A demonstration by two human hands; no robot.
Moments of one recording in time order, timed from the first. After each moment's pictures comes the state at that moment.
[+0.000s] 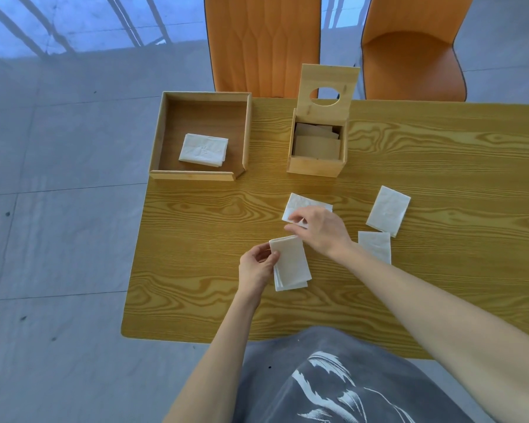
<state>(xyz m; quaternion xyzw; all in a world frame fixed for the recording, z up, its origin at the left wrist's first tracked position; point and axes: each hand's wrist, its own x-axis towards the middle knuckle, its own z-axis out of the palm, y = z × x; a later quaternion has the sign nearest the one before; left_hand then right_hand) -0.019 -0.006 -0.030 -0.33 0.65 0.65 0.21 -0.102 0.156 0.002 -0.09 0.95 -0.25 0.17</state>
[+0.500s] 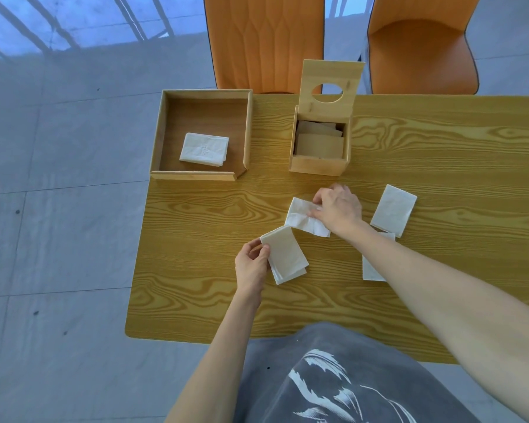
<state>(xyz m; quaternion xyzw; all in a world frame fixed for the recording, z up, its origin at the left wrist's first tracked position) -0.028 -0.005 -0.024 -0.41 0.60 0.67 0.15 -0.147 0.174 0.000 0.01 0.97 -0.12 0.21</state>
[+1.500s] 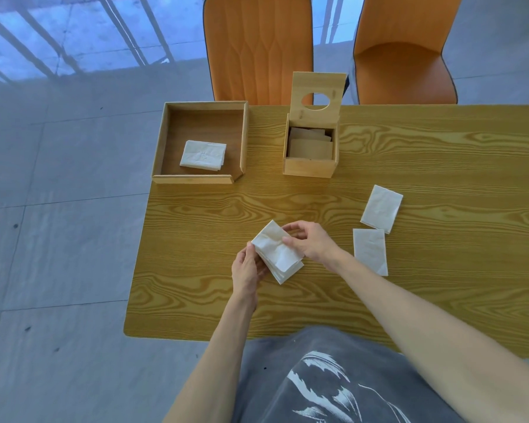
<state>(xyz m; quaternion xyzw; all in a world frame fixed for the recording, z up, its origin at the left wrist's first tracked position) -0.008 -0.003 -0.014 -0.44 0.52 0.72 0.13 -0.070 0.154 0.004 0.11 0.75 -0.56 0.34</state>
